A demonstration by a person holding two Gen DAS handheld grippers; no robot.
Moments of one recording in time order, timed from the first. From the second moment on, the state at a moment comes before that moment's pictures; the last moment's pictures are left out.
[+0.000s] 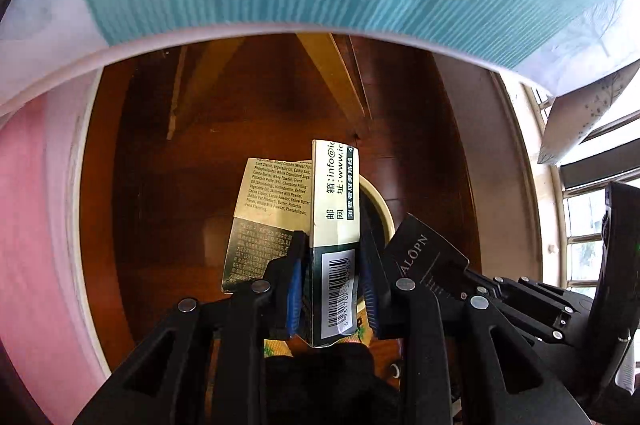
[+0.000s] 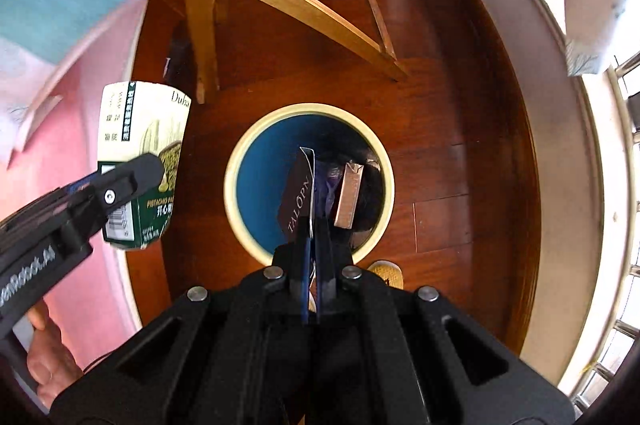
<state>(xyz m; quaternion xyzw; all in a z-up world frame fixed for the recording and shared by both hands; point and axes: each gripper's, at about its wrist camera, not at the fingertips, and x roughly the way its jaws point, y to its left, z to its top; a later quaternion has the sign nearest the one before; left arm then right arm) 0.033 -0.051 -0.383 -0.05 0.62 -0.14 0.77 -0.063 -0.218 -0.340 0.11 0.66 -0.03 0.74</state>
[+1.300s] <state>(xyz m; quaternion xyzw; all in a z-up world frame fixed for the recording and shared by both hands) 0.032 -0.006 -0.288 -0.01 0.59 -0.06 0.80 -0.047 -0.198 -0.272 0.11 0.65 -0.03 0.75</state>
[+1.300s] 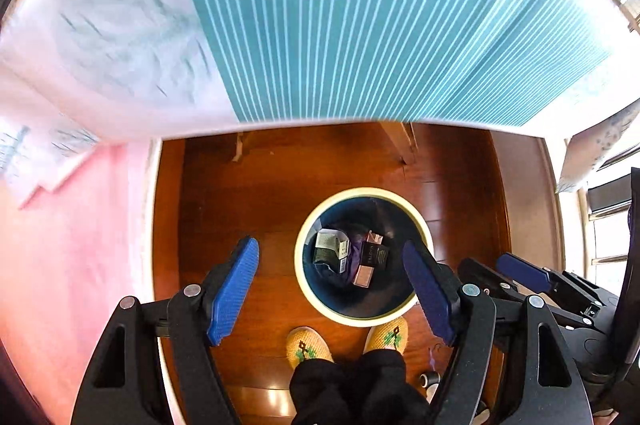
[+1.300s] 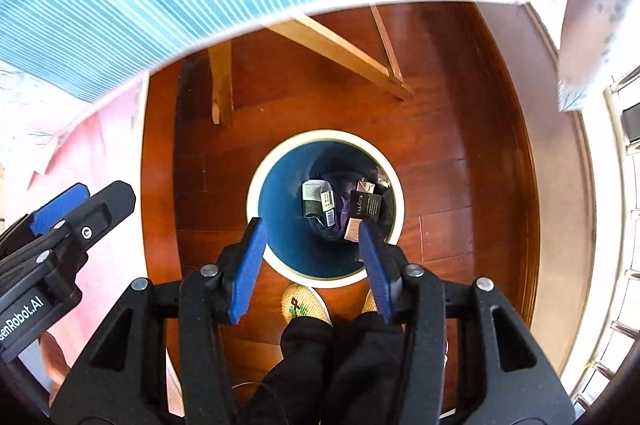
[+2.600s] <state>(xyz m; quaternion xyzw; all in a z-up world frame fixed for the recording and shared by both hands) 0.067 0.044 0.074 -0.03 0.45 -0.14 0.88 -0.006 -0.170 0.088 0.10 0.45 -0.07 0.89</state>
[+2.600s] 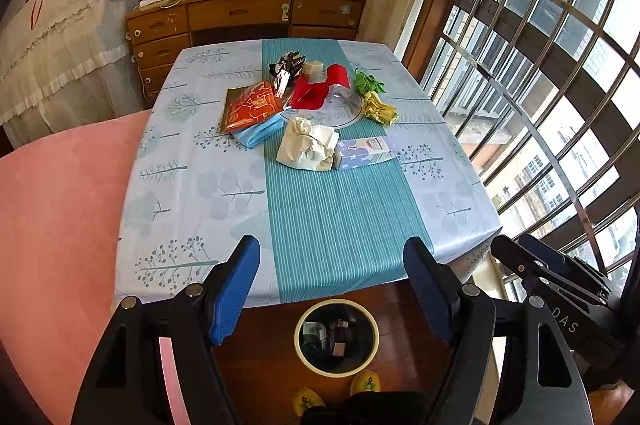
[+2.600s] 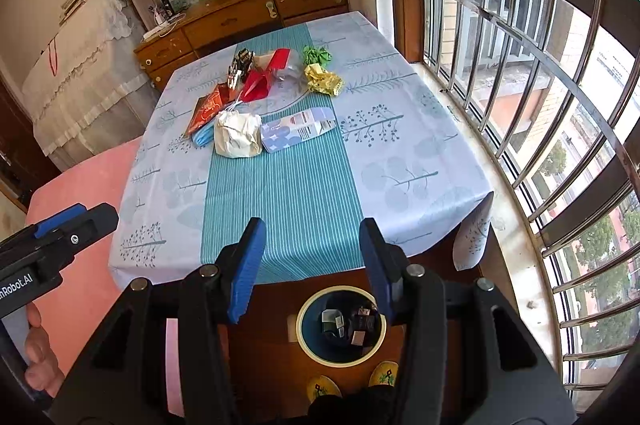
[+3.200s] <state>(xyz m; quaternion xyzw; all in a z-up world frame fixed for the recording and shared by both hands) 0.217 0.023 -0.001 -0.04 0.51 -0.05 0.86 0.187 -0.172 0.004 -0.04 0.51 0.10 0.85</state>
